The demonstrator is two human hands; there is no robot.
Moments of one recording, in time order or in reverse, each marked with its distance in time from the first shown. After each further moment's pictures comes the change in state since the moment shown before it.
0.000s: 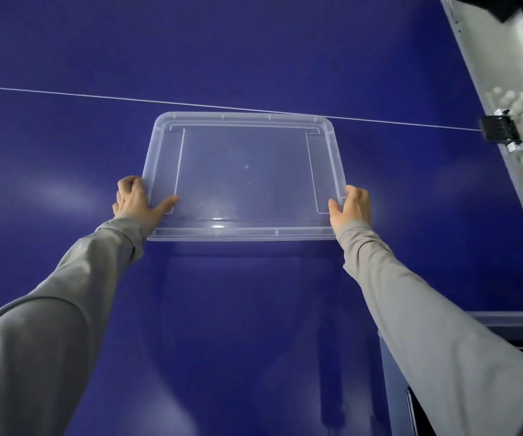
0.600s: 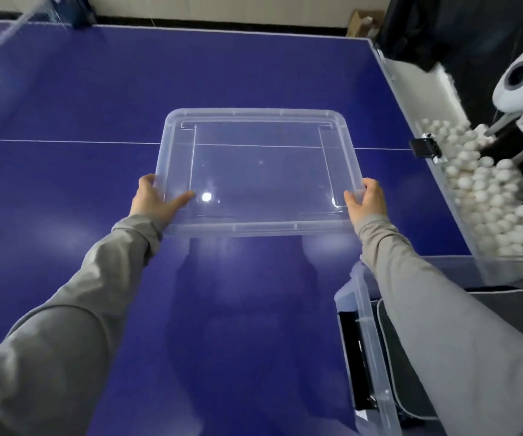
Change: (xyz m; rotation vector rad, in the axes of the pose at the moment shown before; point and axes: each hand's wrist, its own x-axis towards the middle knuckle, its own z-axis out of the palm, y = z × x) left_hand -0.110 0.087 -0.074 -0.336 0.073 -0.025; right_hand -0.066 0.016 -0.154 0.204 0.147 -0.034
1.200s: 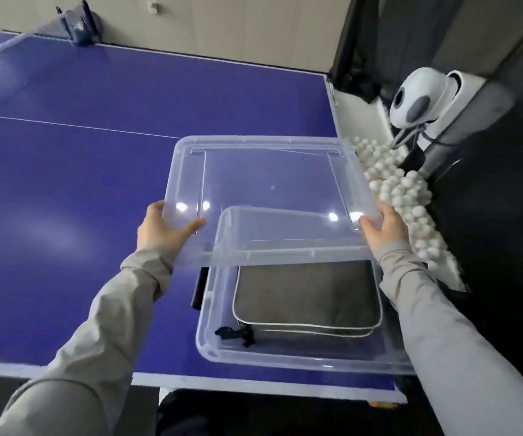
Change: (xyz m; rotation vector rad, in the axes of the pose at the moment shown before) left_hand -0.306 0.090 0.135 -0.175 0.127 -0.031; right_hand -0.058 0.194 -0.250 -0.036 0.022 -0.105
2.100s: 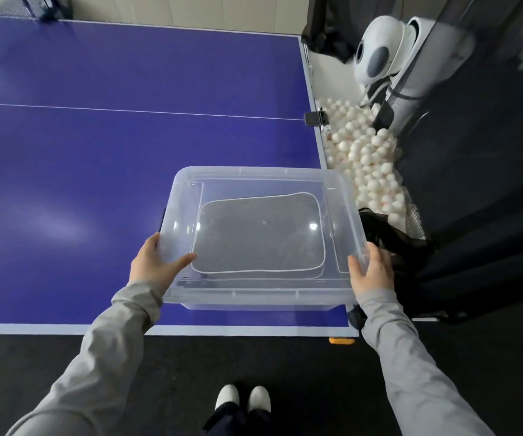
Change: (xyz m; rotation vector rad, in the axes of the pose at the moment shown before) left_hand -0.122 -0.046 0.042 0.225 -0.135 -0.013; right_hand -0.128 0.121 -0.046 -0.005 -0.078 0.150
